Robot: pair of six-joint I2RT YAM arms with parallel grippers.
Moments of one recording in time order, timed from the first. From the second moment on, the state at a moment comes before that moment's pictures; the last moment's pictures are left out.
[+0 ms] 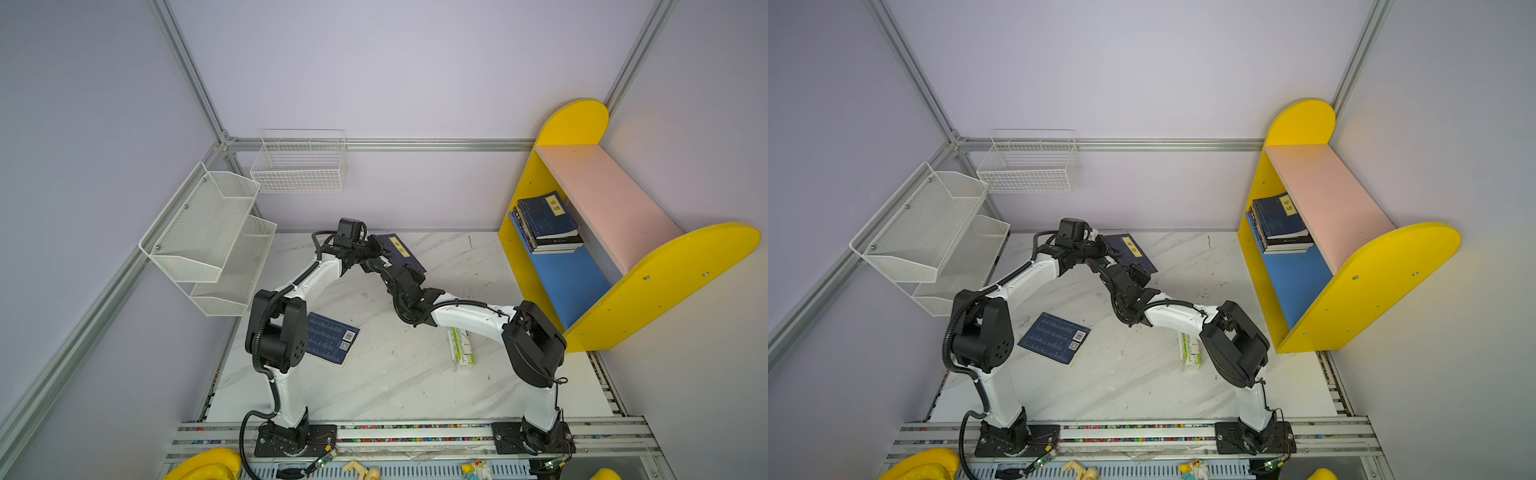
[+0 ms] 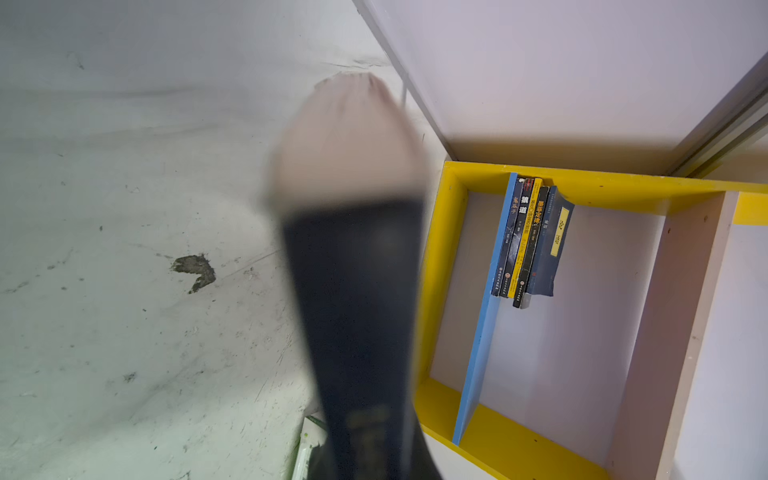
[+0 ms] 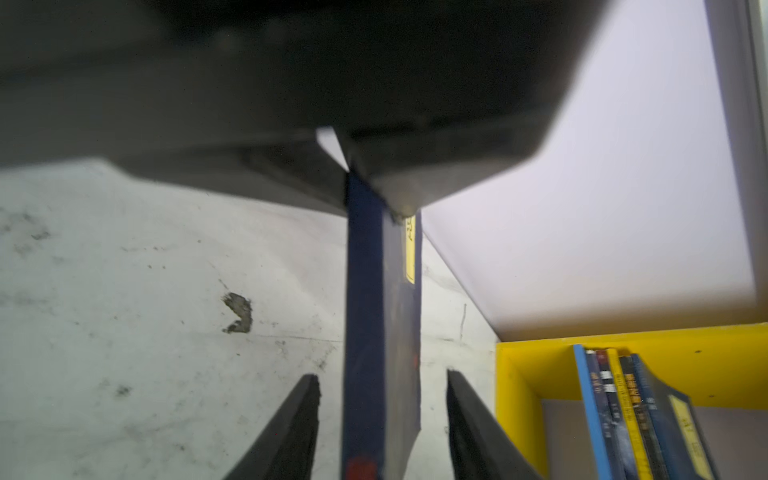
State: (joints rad) left arm -0.29 1.91 1.56 -0.31 0.53 -1.09; right arm 0.89 1.94 1.41 -0.05 0.77 -0.42
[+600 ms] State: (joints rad) left arm -0.22 1.94 1.57 0.02 0.53 -1.12; right arm 0.36 1.69 1.14 0.24 -0.32 0.78
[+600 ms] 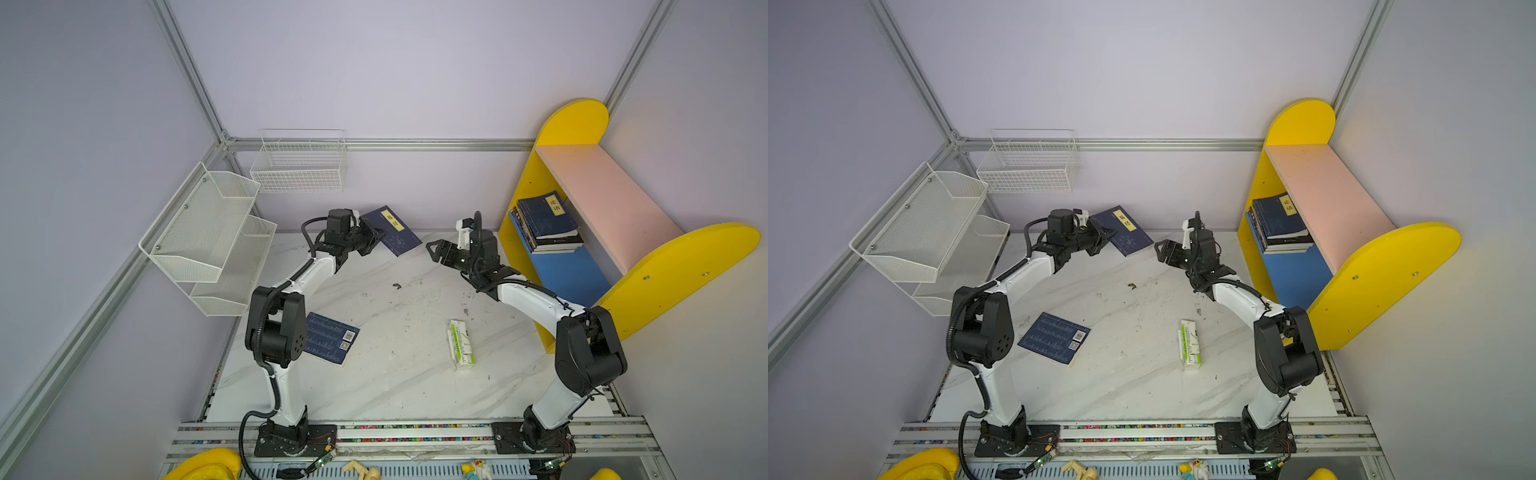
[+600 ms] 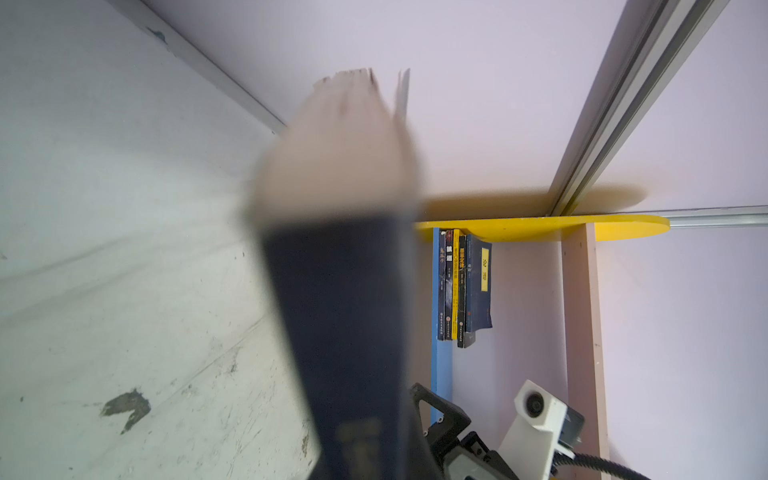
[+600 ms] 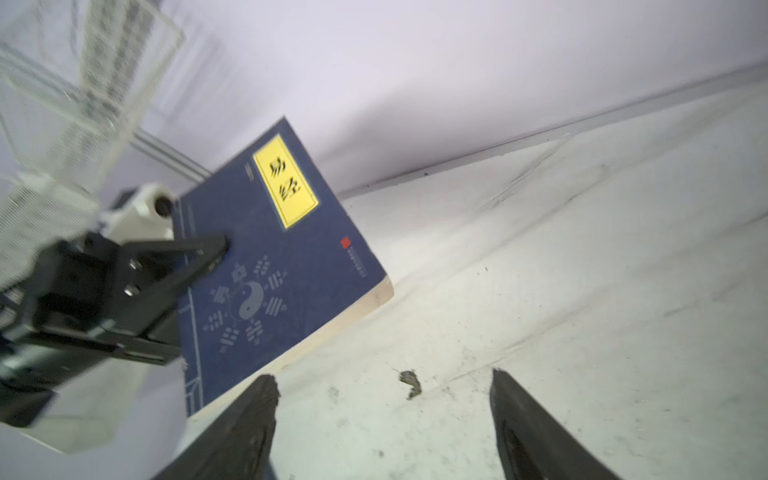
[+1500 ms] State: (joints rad) left arm -0.29 1.99 1.57 0.36 0.41 -1.26; right arm 0.41 2.08 1.19 1.32 -0.58 1.67
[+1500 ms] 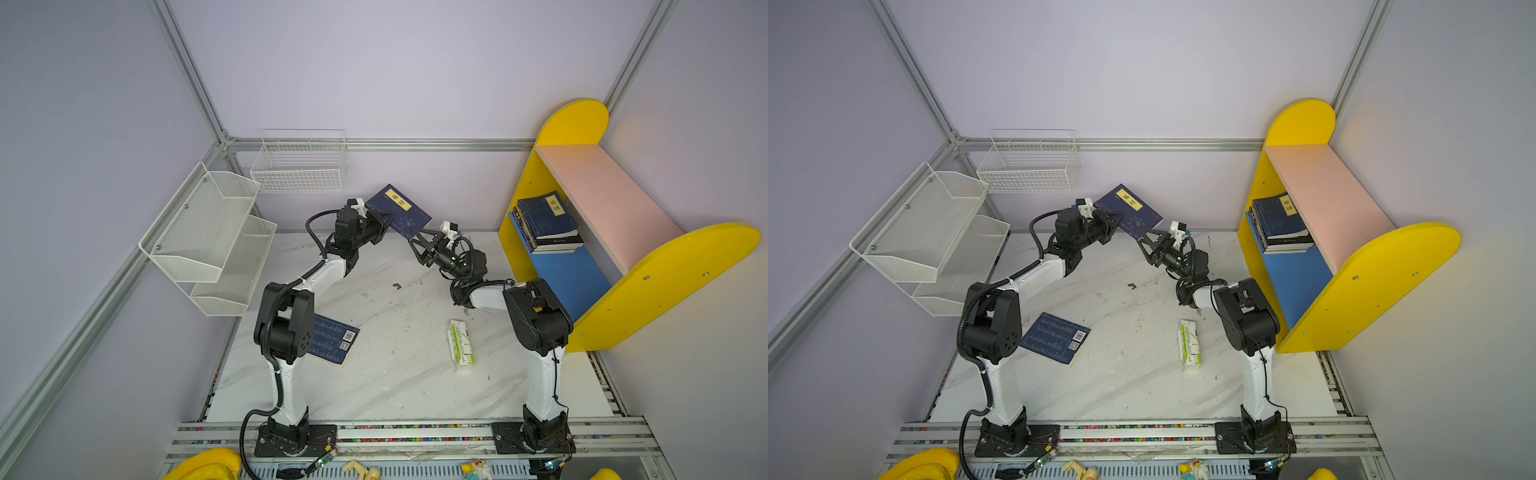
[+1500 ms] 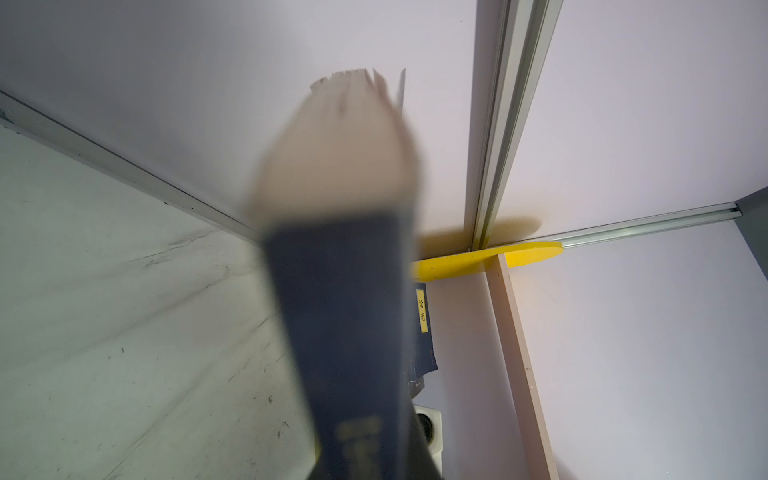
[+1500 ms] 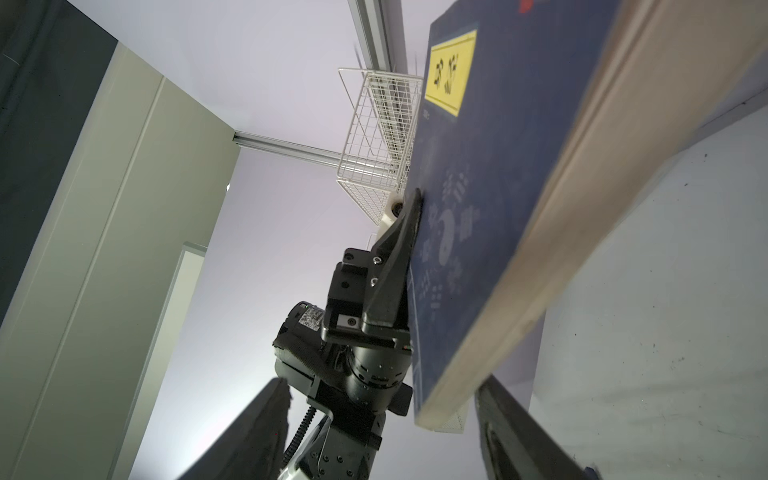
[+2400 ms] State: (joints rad) left arm -0.32 1.98 1.56 0.39 0.31 -1.24; right arm 0.38 1.95 1.13 0.99 -0.41 1.54
